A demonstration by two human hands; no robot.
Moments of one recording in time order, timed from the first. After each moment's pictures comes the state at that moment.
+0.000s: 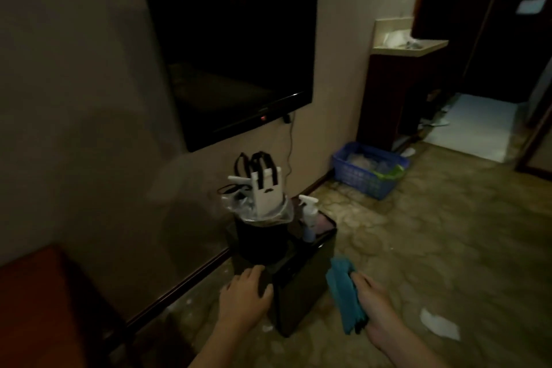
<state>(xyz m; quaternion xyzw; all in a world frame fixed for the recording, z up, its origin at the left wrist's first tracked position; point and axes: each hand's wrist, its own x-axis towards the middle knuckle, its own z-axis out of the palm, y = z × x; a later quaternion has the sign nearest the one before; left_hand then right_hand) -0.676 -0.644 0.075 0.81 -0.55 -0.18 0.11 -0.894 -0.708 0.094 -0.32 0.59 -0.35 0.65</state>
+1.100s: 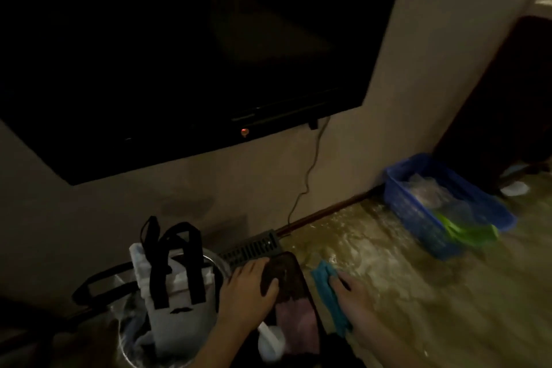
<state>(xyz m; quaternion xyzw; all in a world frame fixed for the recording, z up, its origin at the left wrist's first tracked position) -0.656 -1.212 0.002 0.87 -0.43 -0.18 0.17 -0.822 -1.338 -0.003 -0.56 0.57 -0.12 0.58</state>
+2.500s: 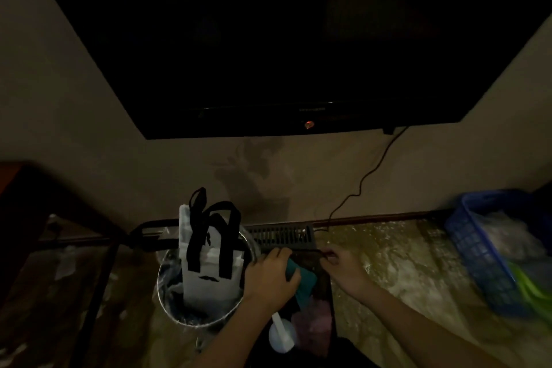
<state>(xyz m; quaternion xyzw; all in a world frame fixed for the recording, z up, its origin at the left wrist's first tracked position) -0.639 -1.245 0.003 0.92 -0.31 -0.16 0.16 -0.701 -1.418 -0.032 -0.81 0.31 0.08 0.50</state>
